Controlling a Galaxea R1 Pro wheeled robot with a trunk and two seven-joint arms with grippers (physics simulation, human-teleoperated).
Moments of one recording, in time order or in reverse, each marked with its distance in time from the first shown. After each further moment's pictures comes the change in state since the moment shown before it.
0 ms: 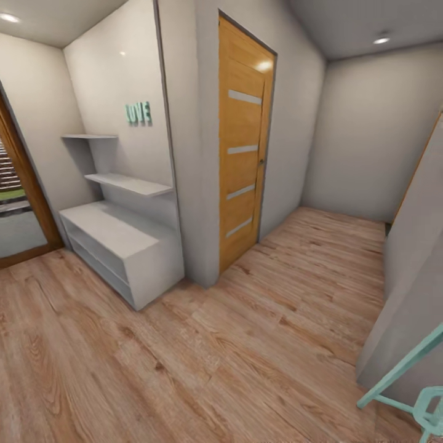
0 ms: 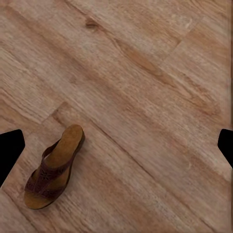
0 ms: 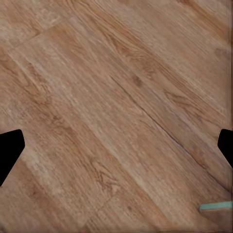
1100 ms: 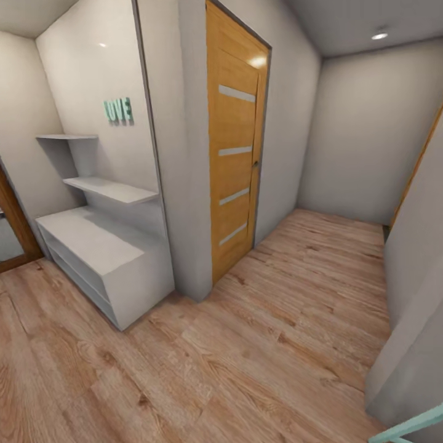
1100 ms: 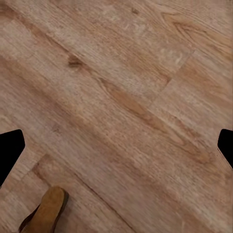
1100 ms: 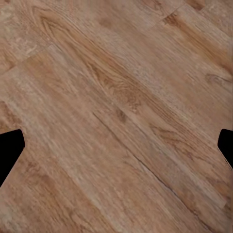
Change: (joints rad) left arm 0.000 0.000 0.000 0.000 0.000 0.000 0.000; right arm 0.000 0.001 0.000 -0.001 0.000 0.000 0.000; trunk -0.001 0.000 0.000
